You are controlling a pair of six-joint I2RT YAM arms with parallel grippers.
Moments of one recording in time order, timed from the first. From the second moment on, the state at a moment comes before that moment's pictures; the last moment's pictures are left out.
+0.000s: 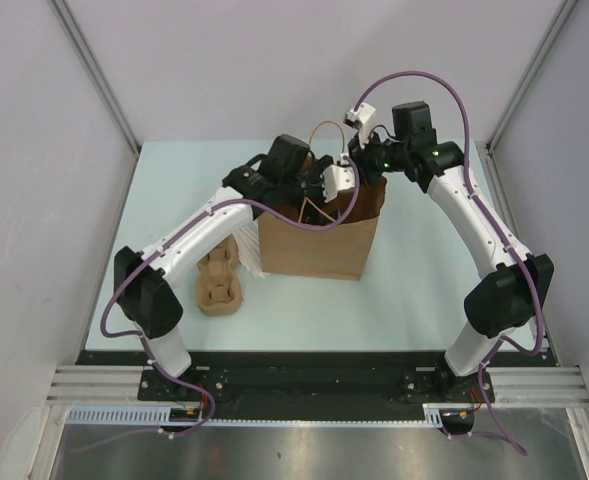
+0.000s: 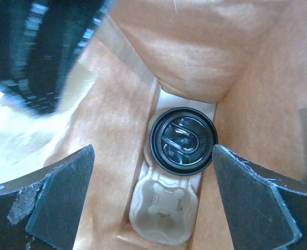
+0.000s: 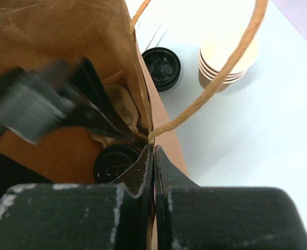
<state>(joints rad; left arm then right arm) -0.69 1.75 1.71 -0.67 0.45 0.62 0.35 1.69 1.76 -0.67 -0.63 -0.33</state>
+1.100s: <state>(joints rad) -0.40 1.59 1.89 -0.62 0.54 0.23 0.26 1.59 1.74 -0.77 -0.57 -0.34</state>
